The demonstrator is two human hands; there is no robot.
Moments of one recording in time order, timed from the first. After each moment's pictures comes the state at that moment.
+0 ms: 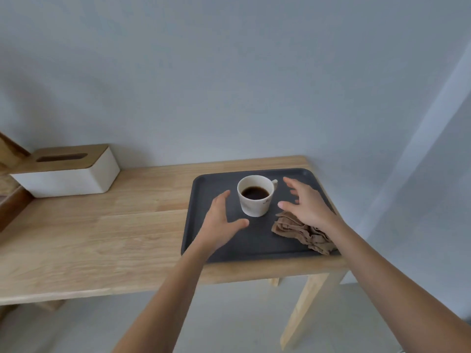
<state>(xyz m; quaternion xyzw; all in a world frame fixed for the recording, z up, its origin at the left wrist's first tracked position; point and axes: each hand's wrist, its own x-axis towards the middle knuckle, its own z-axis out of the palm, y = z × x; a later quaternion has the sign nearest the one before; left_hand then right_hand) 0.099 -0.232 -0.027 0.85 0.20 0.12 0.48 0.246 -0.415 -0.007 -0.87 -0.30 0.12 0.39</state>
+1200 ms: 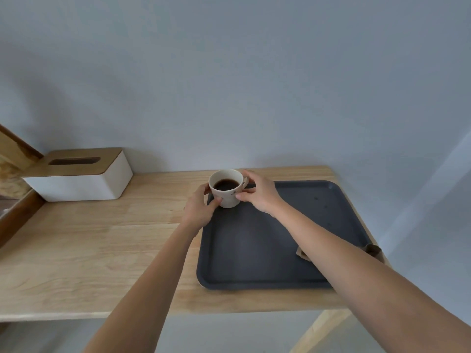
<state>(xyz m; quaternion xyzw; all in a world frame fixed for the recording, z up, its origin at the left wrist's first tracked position) 0.138 -0.113 -0.030 0.82 0.30 0.18 0.46 0.263 -0.246 -0.009 -0.78 -0.34 0.20 0.48</state>
